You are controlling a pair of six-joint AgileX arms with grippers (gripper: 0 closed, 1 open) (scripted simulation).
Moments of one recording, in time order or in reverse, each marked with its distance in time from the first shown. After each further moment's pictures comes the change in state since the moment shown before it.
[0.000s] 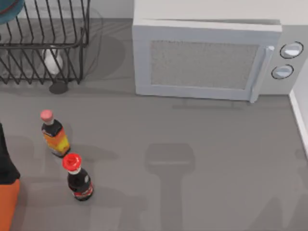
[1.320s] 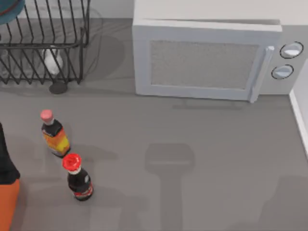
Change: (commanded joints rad) left arm 0.000 0.000 0.000 0.000 0.000 0.000; right arm -0.297 1.008 0.649 -0.703 -0.004 -1.339
